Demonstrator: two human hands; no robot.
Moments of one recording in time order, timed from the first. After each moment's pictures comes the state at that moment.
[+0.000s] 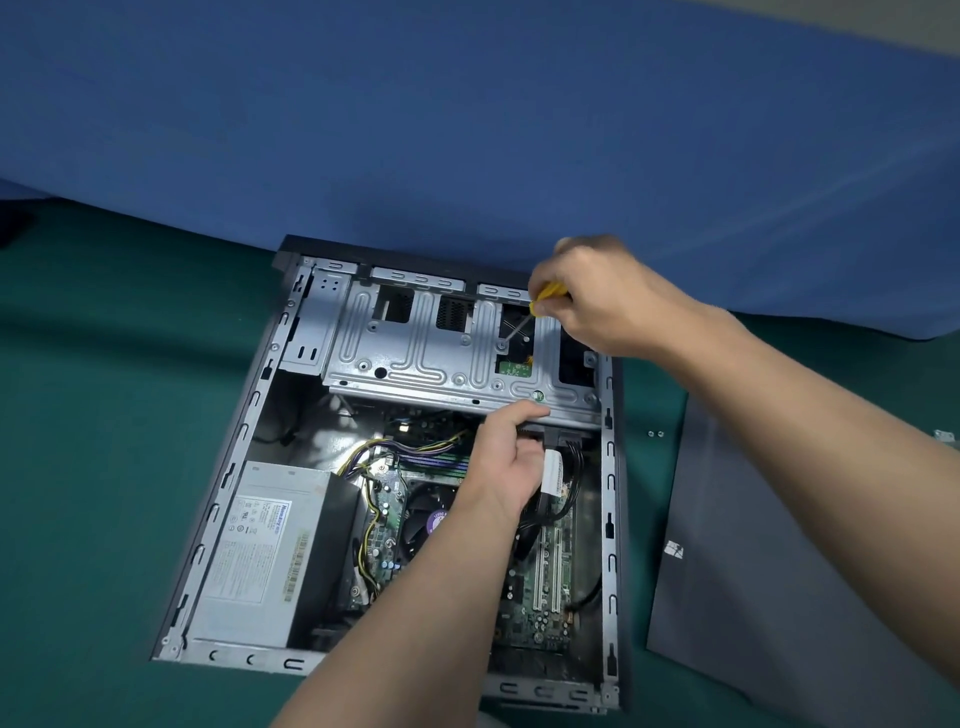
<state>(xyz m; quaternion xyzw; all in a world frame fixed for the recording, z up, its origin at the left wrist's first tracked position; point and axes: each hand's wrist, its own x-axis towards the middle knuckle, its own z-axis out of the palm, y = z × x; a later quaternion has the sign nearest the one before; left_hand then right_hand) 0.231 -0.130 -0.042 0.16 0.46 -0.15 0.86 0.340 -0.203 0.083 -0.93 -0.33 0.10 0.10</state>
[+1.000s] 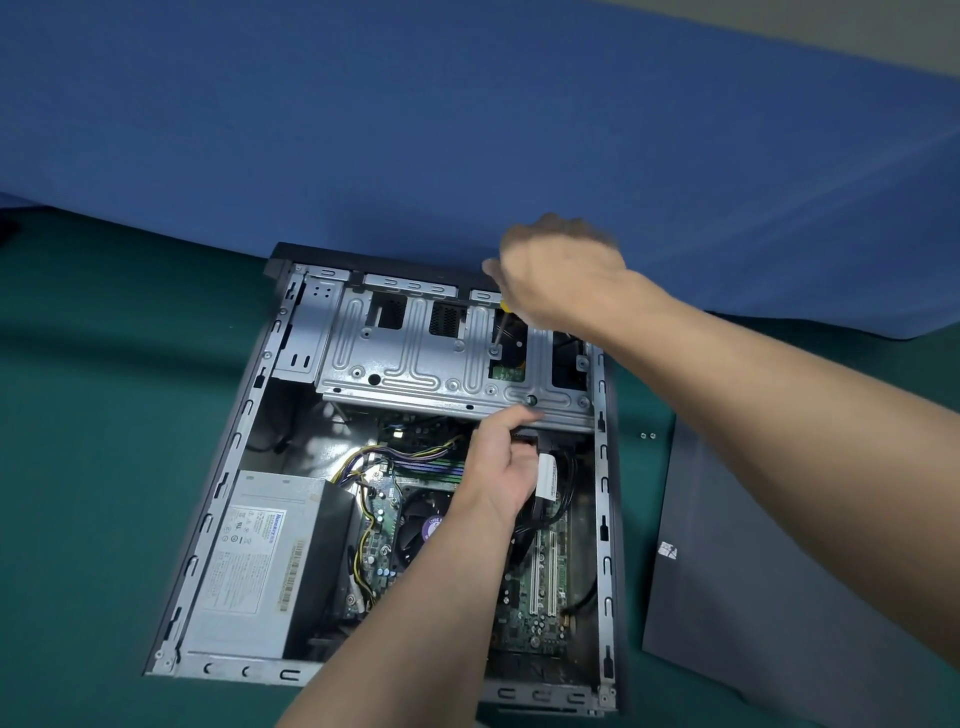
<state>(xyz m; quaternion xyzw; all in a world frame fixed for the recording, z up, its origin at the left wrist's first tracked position) 0.232 -0.129 -0.046 0.15 0.45 -0.15 0.87 0.334 -0.154 0.109 -0.97 -0.22 0.09 -0.04</state>
